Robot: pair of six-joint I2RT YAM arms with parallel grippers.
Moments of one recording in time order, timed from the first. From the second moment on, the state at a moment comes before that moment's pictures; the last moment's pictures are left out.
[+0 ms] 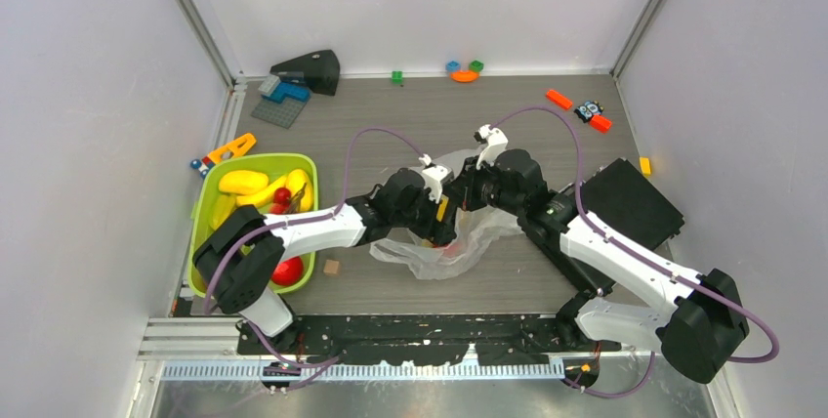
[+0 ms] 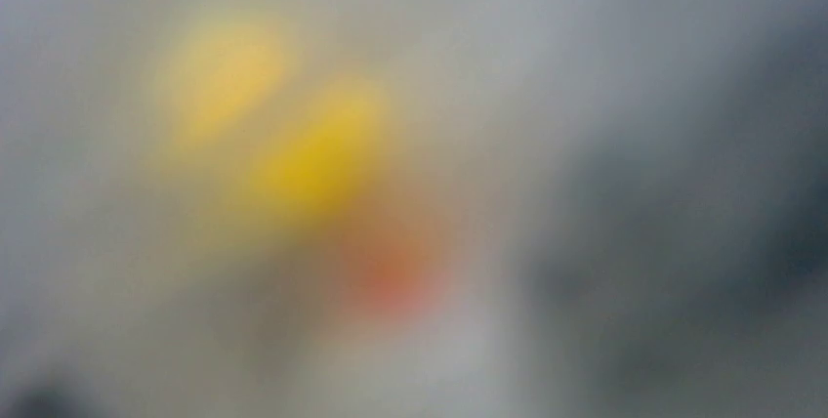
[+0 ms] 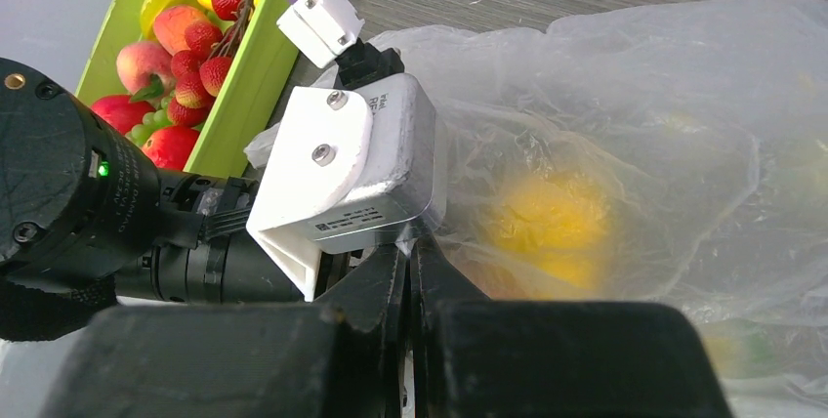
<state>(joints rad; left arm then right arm) -0.88 1.58 0.87 0.07 0.22 -0.35 0.68 1.12 0.78 -0.07 -0.13 0.48</state>
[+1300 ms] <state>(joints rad) -0.88 1.00 0.92 -0.43 0.18 -0.19 0.68 1.12 0.78 -0.05 -0.12 0.48</state>
